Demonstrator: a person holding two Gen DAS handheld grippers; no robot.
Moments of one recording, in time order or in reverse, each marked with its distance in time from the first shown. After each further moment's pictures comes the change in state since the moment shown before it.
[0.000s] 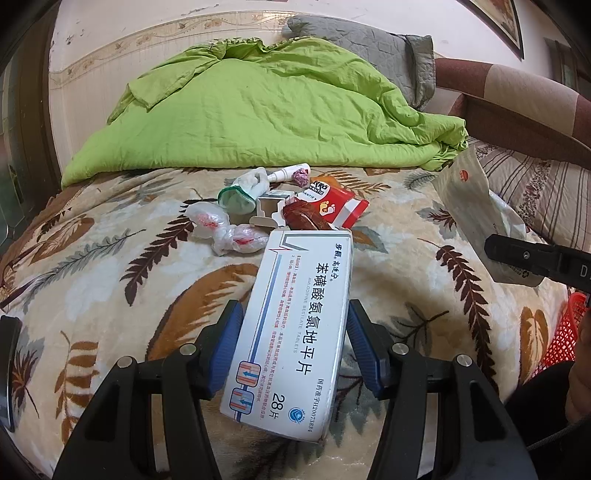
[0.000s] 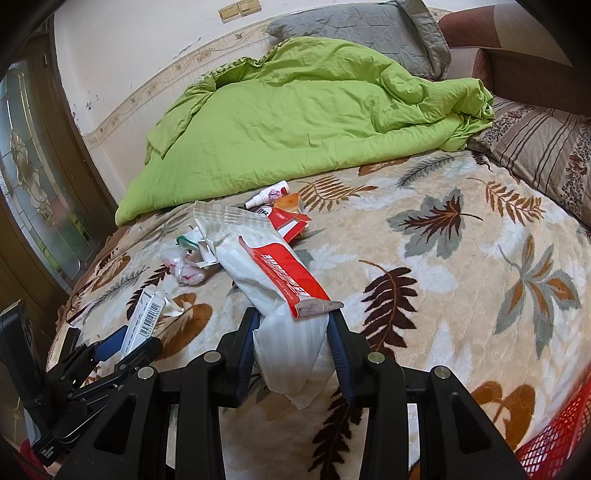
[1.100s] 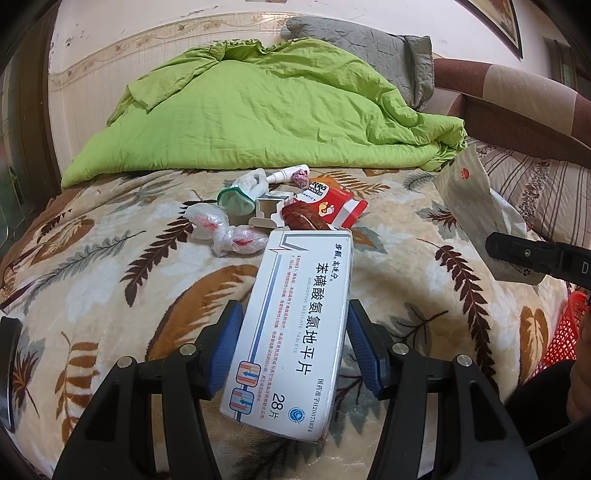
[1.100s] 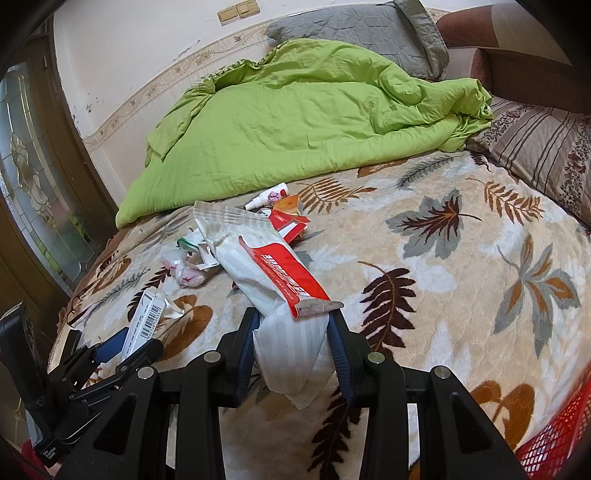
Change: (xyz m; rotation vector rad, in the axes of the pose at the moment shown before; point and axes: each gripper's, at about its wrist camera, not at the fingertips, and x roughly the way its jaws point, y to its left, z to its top) left arm 0.000 -0.002 0.000 0.004 -0.001 0.000; right arm -0.003 -0.001 0.001 0.007 -0.004 -0.003
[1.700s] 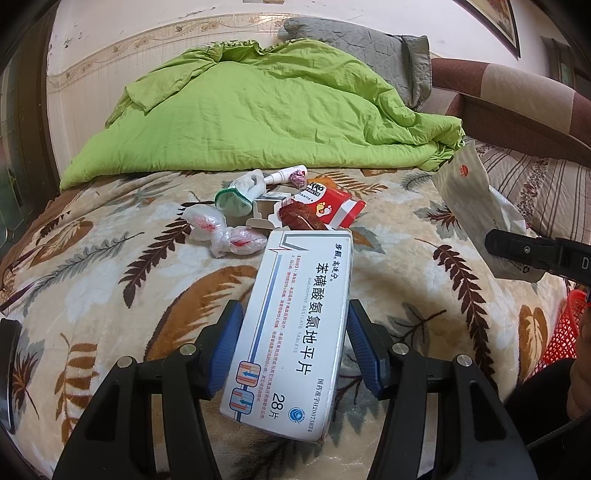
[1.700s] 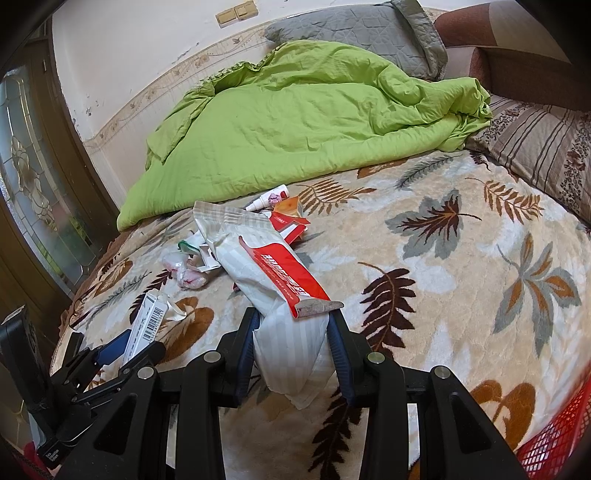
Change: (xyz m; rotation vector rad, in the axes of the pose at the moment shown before) left arm 0.000 -0.001 0.000 0.000 -0.001 0.002; right arm -0.001 -0.001 0.000 0.003 -0.003 0.002
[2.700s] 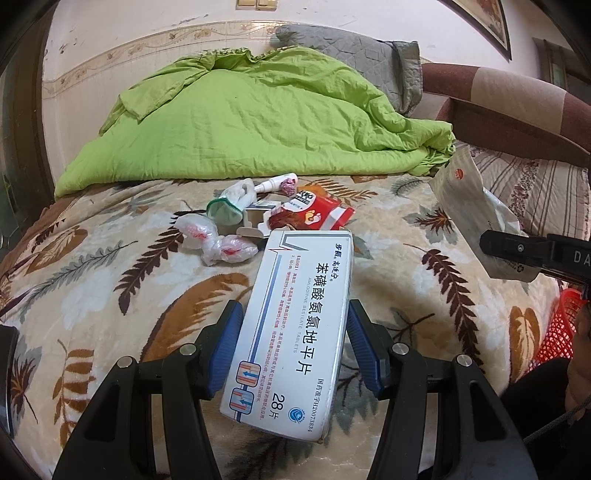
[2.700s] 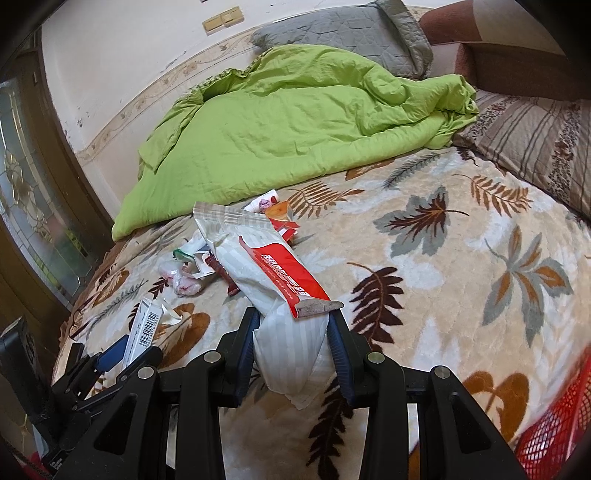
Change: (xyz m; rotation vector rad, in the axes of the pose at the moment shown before) left arm -0.003 -0.009 0.002 0.015 -0.026 -0.033; right arm -0.014 -0.005 -0.002 0.045 -0.015 -0.026
